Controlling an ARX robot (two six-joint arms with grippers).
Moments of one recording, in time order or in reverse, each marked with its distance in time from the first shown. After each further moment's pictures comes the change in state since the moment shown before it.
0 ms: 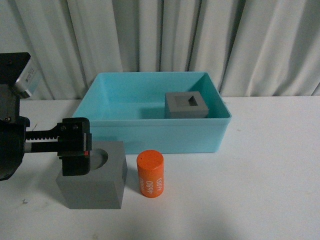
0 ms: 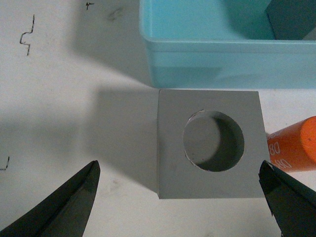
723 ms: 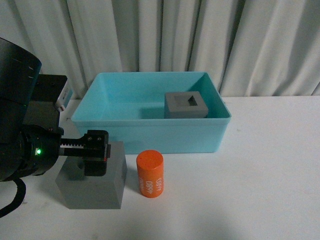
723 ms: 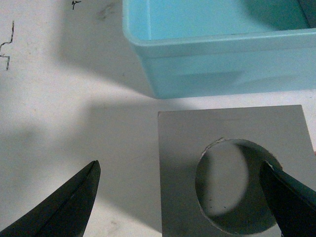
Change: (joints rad) left arm 0.029 0.254 0.093 0.137 -0.004 0.092; right arm 0.000 0.000 0.000 0.000 0.000 0.000
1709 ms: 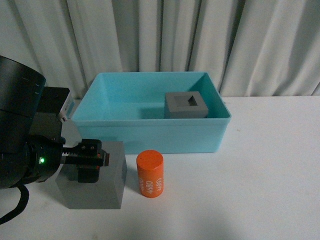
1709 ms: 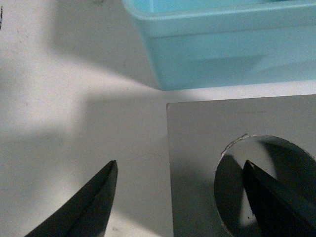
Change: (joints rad) left arm 0.023 0.077 0.003 0.045 0.019 0.023; right arm 0.000 0.000 0.000 0.000 0.000 0.000
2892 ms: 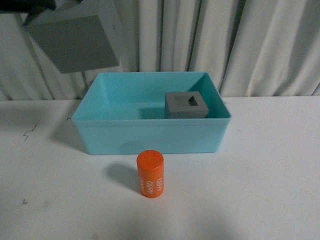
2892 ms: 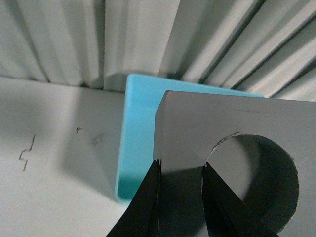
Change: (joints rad) left arm 0.053 -0.352 0.402 -0.421 0.109 -0.183; right arm 0.000 0.000 0.000 0.000 0.000 0.000
